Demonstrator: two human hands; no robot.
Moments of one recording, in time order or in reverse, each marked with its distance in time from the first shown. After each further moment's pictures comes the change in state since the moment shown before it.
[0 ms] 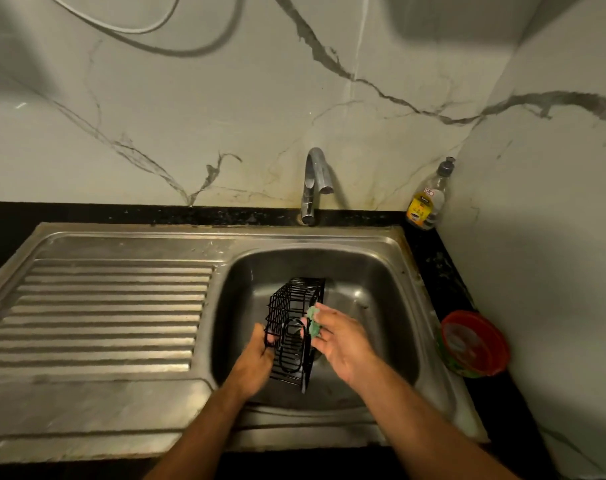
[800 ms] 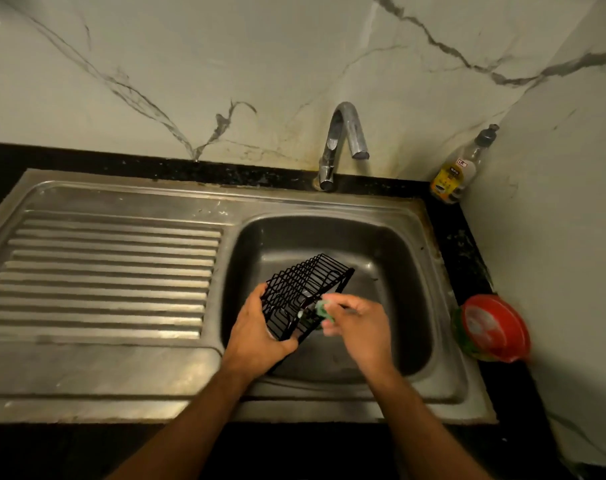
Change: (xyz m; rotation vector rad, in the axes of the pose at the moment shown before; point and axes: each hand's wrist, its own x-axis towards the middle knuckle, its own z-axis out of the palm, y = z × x) left_hand -0.019 0.000 -0.011 0.023 0.230 0.150; right_hand -0.011 0.015 -0.004 -0.699 0.190 -0.340
